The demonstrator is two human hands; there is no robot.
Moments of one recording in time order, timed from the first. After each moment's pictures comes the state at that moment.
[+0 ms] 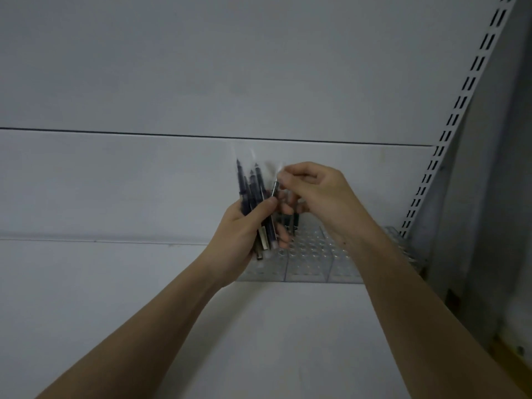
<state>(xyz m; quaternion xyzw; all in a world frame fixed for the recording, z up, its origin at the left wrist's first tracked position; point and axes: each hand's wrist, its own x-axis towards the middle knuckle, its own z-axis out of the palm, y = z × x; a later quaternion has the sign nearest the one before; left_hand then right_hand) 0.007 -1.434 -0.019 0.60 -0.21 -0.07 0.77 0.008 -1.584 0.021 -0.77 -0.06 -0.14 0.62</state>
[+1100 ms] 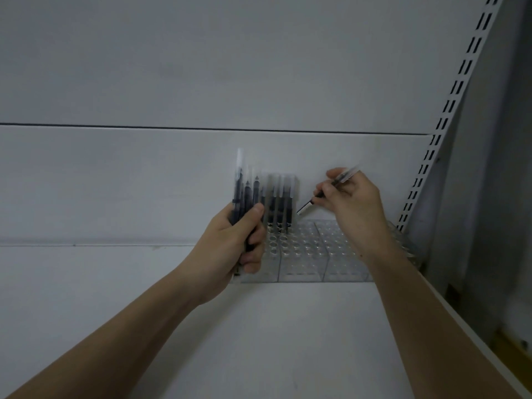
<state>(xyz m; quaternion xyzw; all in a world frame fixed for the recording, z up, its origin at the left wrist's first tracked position) 0.005 -1.429 -0.033 0.62 -0.18 -0.12 0.75 0.018 -1.632 -0.023 -0.68 0.01 -0.28 0.68</state>
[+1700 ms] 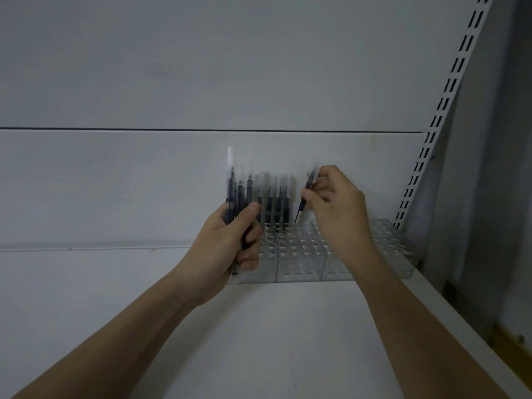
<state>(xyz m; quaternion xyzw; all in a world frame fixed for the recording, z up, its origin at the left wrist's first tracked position) 0.004 -1.428 -0.031 0.62 -0.18 -0.12 0.76 0.023 -1.619 -0.032 -0.81 0.00 -0.35 0.47</state>
